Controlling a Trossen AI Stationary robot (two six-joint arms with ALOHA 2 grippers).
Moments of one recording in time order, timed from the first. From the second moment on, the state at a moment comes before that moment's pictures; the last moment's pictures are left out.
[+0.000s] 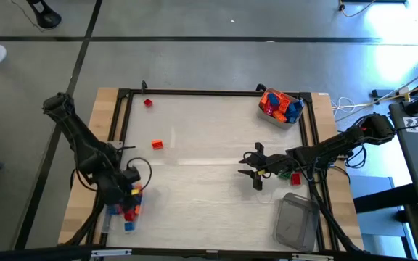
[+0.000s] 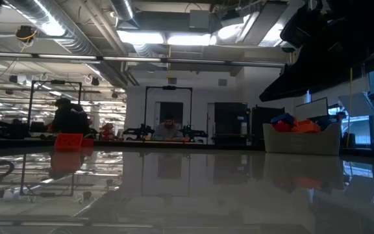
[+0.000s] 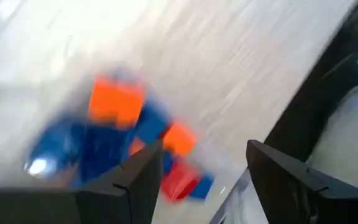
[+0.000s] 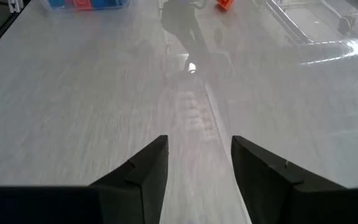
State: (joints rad) left arm -0.90 1.01 0.76 -0.82 -0.14 -1.59; right arm 0.29 1.26 0.46 0.27 0.31 0.23
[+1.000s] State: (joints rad) left arm -0.04 0.98 0.76 -0.38 -0.66 -0.45; right arm 0.29 1.26 0.46 0.25 0.31 0.23
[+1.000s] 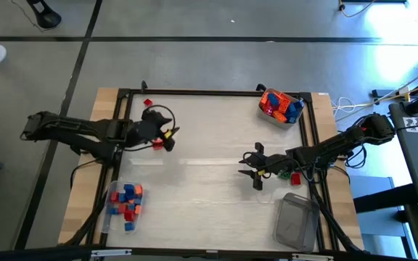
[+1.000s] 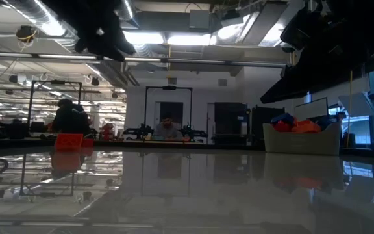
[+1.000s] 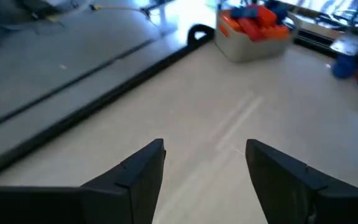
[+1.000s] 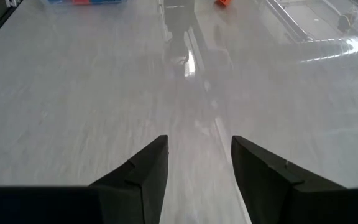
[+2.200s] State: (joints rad) left arm 0.64 1.68 1.04 -0.71 -0.65 -0.44; right arm 0.29 1.26 0.46 0.24 0.32 0.23
